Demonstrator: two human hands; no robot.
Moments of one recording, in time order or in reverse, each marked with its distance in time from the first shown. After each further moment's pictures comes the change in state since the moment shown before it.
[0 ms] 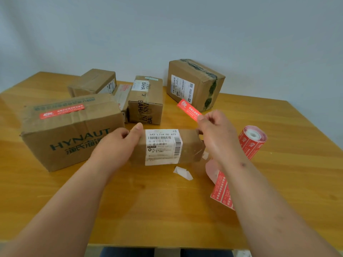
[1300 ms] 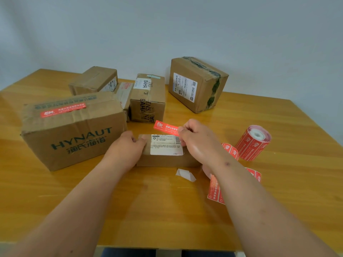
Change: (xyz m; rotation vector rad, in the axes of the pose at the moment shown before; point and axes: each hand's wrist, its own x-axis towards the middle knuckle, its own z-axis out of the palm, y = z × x) left_hand 0.027 -0.012 0.022 0.130 -0.011 -0.068; right_hand 0.003 0.004 0.030 -0.178 -0.278 -0.080
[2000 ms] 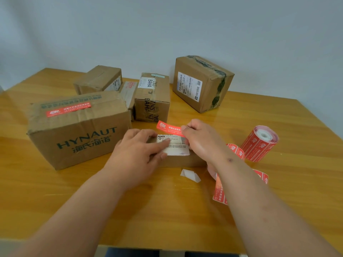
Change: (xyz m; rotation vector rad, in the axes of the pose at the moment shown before) left_hand -0.020 -0.011 -0.006 0.510 0.008 0.600; right_hand 0.010 -0.003 0.003 -0.002 -0.024 0.048
